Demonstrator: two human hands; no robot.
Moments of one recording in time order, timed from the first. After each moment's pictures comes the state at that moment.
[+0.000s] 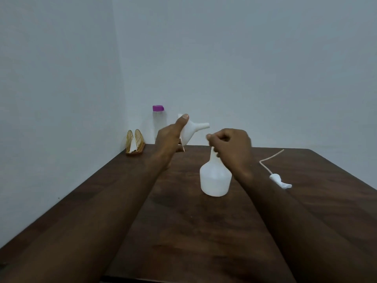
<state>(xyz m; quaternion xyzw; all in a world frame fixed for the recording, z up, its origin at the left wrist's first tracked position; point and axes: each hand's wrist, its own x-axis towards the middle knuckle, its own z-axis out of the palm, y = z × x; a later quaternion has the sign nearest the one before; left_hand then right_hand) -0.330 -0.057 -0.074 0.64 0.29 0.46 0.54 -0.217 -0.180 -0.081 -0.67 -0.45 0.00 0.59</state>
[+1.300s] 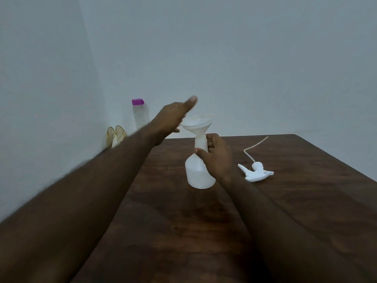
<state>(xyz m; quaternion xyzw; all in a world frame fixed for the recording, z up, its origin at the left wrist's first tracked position) -0.271 -0.063 -0.038 0.83 0.27 0.31 0.38 -0.172 -0.169 -0.136 -0.70 -0.43 0.05 0.57</state>
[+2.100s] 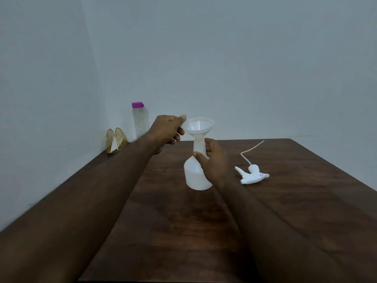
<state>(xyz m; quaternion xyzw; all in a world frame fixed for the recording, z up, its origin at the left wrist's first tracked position) -0.275 -0.054 -0.058 0.75 0.27 0.36 0.48 -0.179 -0.176 -0.138 -0.72 -0.42 0.05 0.55</state>
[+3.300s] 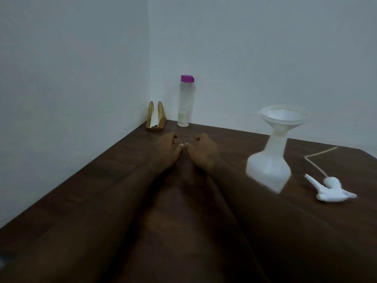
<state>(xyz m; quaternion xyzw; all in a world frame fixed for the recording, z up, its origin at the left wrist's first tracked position) -0.379 0.081 -0.192 0.83 0.41 0.35 0.18 -0.275 -0.009 -0.157 -0.77 -0.48 0.14 0.39</state>
